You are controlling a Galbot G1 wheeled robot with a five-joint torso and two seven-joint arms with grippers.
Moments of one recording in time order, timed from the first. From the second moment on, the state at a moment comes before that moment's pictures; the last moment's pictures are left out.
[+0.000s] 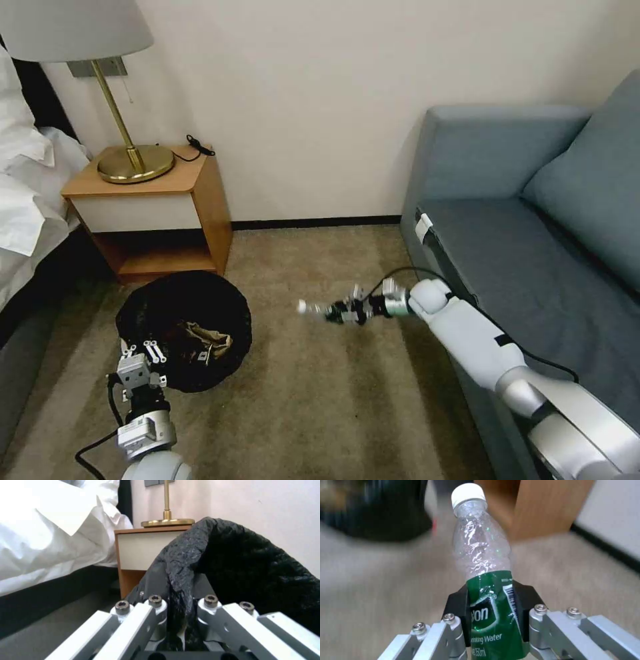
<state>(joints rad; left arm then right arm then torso) 1.58 -1.36 -0.58 -1.88 -0.05 -0.42 -0.47 -0.39 1.21 -0.19 0.93 0.29 0.13 -0.88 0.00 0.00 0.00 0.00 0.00</state>
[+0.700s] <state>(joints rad) 1.55 -1.39 -0.54 -1.88 -0.06 -0.41 -0.47 -0.45 1.34 -0.46 1.26 0.81 -0.05 -0.65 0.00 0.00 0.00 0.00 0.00</state>
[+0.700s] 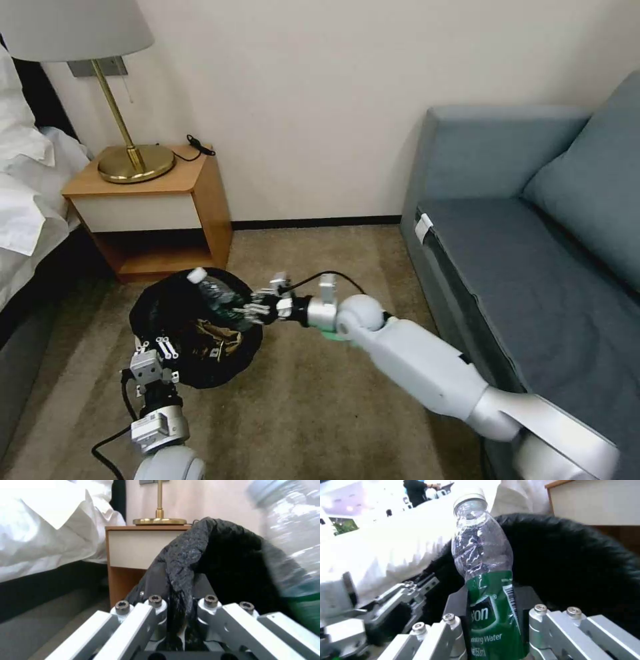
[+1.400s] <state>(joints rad) 1.55 -1.39 -0.54 -1.87 -0.09 -0.42 -0.46 -0.47 1.35 -0.46 1.15 0.62 0.04 -0.66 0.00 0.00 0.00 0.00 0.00</state>
